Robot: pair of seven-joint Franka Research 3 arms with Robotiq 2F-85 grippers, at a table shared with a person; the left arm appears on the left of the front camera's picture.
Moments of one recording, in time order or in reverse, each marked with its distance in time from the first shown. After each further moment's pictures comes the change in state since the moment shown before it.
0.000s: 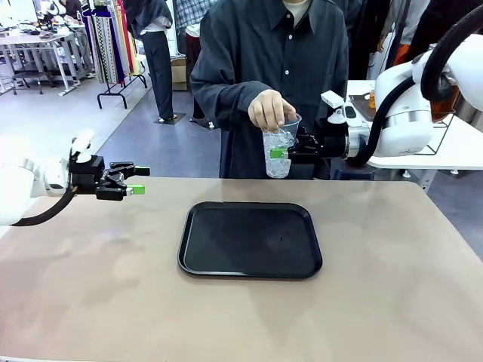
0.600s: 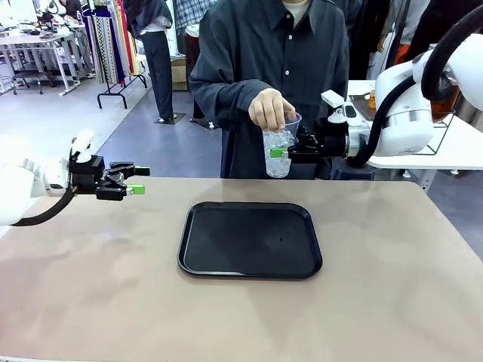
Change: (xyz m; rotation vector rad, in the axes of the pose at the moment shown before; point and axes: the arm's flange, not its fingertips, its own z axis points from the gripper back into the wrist) left arm 0.000 0.000 0.000 0.000 0.000 0.000; right arm 0.001 0.000 0.000 0.000 -0.001 0.001
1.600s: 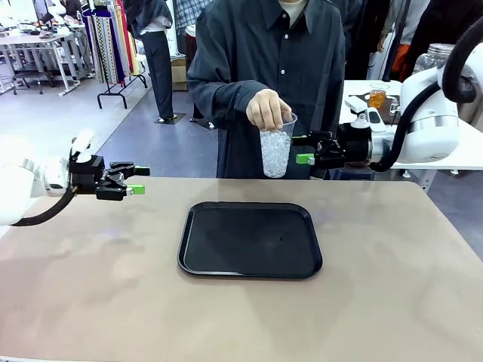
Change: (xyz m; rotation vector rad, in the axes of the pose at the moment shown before) left arm 0.000 0.000 0.000 0.000 0.000 0.000; right arm -0.021 0.015 0.064 -0.083 0.020 -0.052
